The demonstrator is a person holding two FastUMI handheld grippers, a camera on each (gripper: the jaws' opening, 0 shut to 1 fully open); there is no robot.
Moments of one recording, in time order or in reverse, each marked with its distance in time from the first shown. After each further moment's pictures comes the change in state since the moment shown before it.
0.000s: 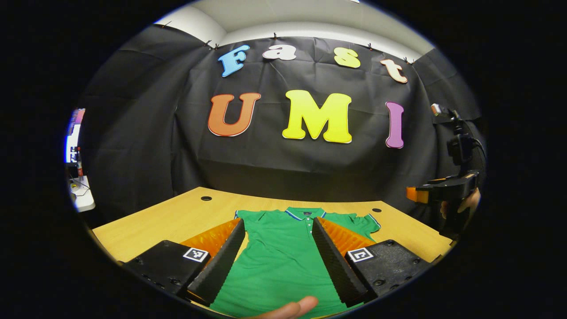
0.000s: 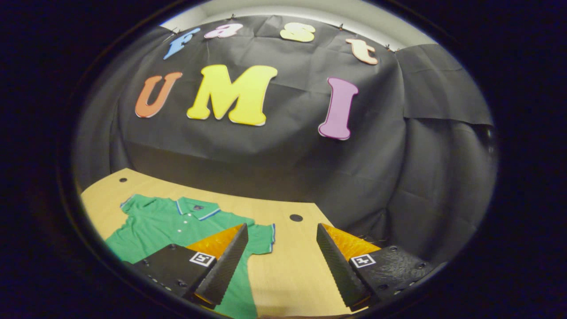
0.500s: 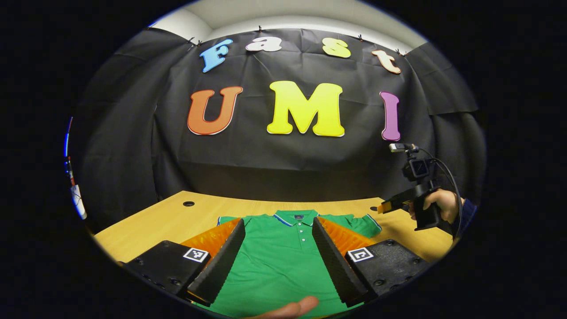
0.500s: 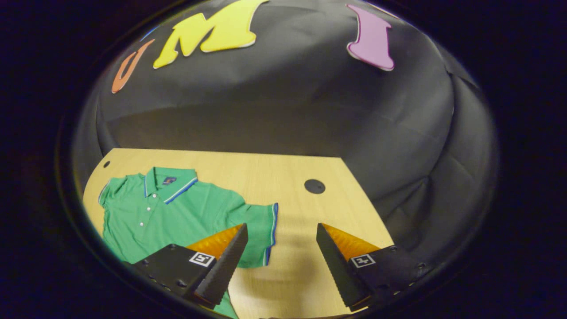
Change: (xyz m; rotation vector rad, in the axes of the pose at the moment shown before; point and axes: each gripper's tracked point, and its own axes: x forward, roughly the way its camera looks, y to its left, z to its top) left arm 0.054 -0.021 0.003 0.061 0.045 -0.057; right arm 0.175 0.021 -0.080 0.032 0.444 0.116
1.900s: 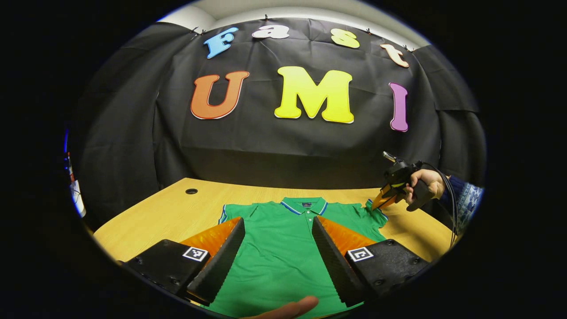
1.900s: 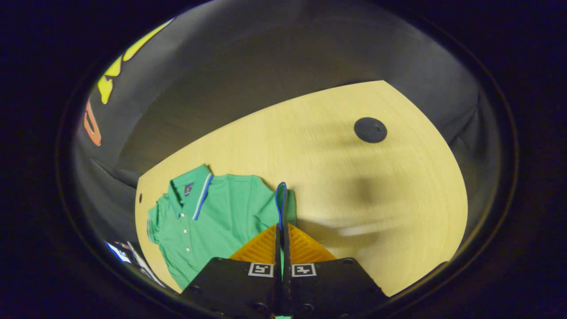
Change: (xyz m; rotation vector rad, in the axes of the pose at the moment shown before) left arm 0.003 0.027 -0.024 -0.035 0.091 0.013; right arm 0.036 0.075 0.003 0.297 0.409 0.319
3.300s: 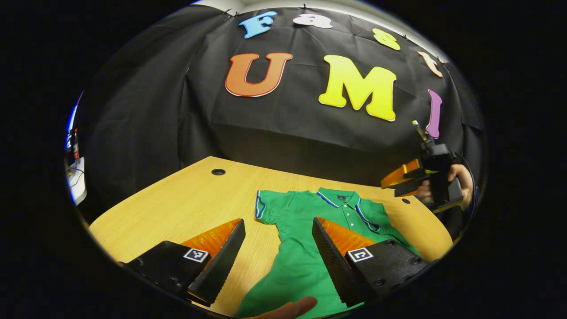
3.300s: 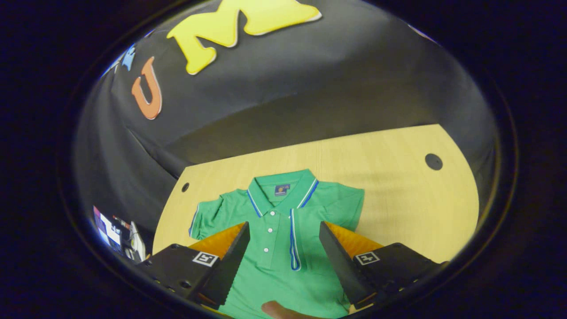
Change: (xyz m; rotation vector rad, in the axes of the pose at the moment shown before) left arm 0.035 0.101 -0.017 -0.139 0.106 0.117; right arm -0.068 0.156 -0.037 -0.265 -0.239 0.174
